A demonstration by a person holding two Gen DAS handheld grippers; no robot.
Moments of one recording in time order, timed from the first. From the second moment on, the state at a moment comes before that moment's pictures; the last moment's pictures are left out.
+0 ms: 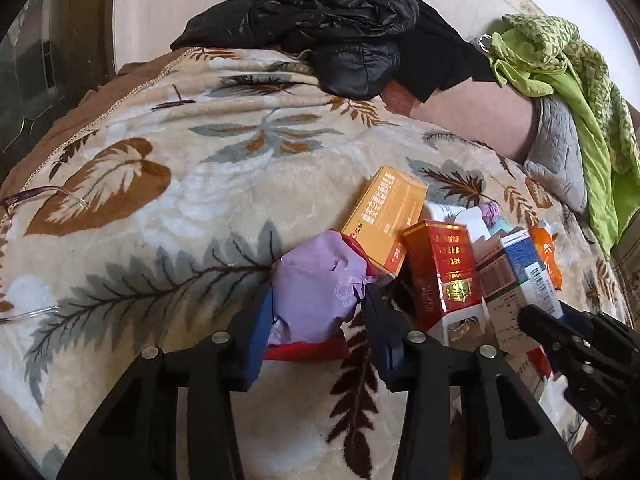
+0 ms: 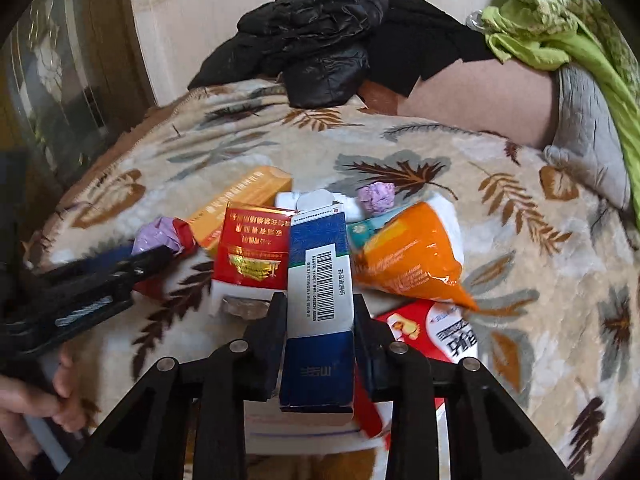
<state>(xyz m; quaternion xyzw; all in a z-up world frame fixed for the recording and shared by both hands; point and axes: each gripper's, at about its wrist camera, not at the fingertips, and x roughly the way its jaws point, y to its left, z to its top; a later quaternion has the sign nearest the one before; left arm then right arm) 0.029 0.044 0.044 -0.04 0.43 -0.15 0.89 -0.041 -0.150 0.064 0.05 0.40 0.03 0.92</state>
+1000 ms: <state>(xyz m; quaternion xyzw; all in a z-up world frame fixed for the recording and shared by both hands) -0.030 0.028 0.088 0.03 0.31 -0.14 0.94 -0.071 -0.139 0.089 0.06 0.34 0.04 0.94</state>
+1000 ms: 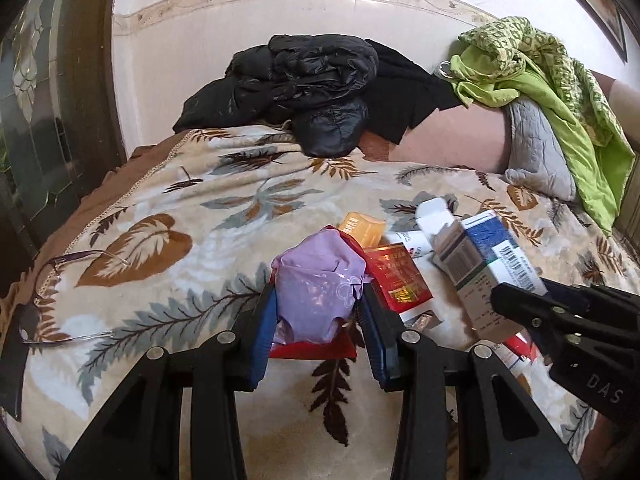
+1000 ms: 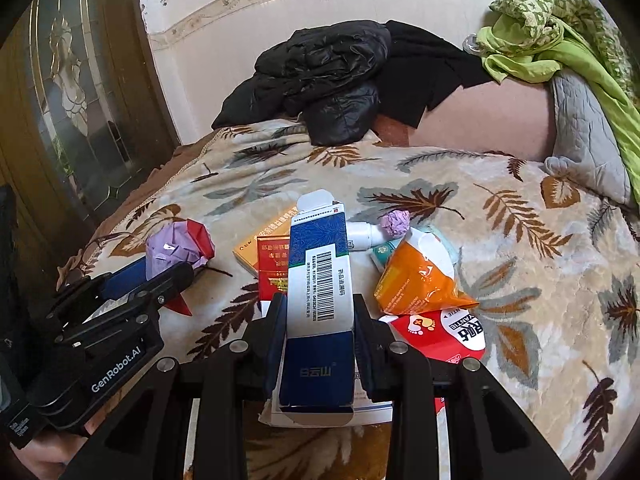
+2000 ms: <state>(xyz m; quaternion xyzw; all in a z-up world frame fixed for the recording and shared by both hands) -0.036 0.028 0.091 0.05 0.29 -0.11 0.95 -0.094 -0.156 0.094 0.10 0.31 0.02 0.94</state>
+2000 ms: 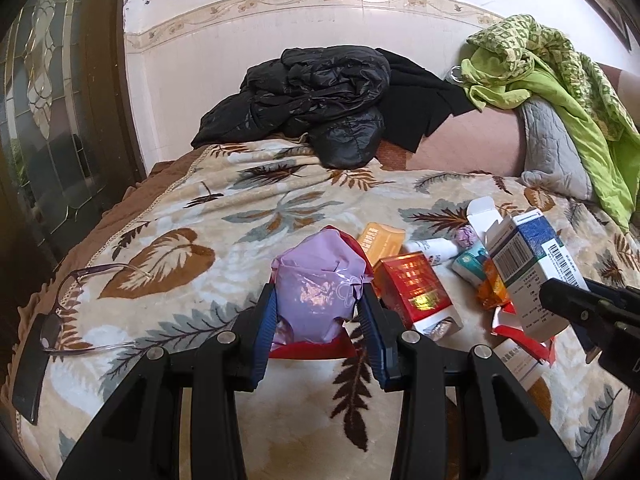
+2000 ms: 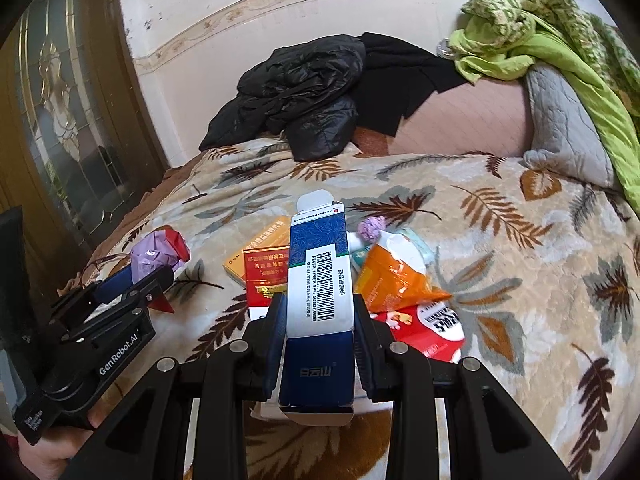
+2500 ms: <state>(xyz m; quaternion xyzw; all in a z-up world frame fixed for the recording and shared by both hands) -0.071 0.016 0.111 0.05 0.30 -0.17 0.94 -0.137 -0.159 0.116 0.10 0.30 0.02 0.95</state>
